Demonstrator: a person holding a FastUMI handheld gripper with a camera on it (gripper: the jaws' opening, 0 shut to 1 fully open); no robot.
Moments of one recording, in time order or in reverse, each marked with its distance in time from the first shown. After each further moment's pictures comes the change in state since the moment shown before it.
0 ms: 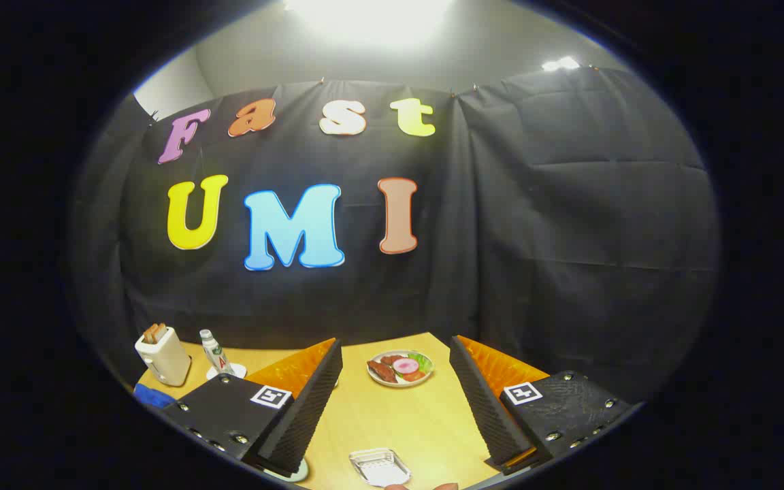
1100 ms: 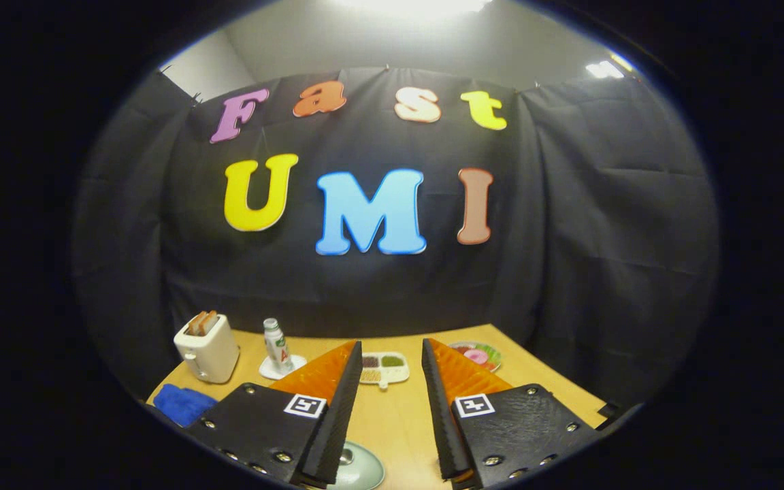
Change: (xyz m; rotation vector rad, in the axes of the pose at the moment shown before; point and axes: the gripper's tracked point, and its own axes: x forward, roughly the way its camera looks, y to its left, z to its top) arm 0.000 0.148 -0.072 -0.070 0.204 0.234
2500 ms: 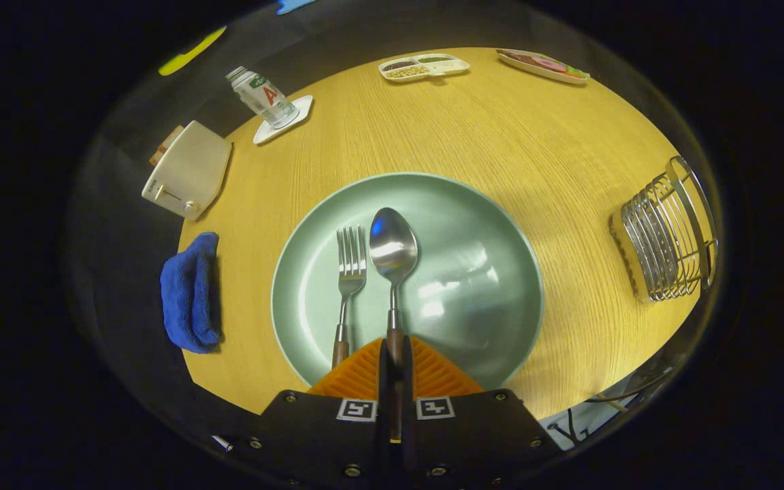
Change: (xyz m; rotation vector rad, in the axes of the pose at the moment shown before) arm -0.007 0.099 -0.324 0.290 1.022 0.156
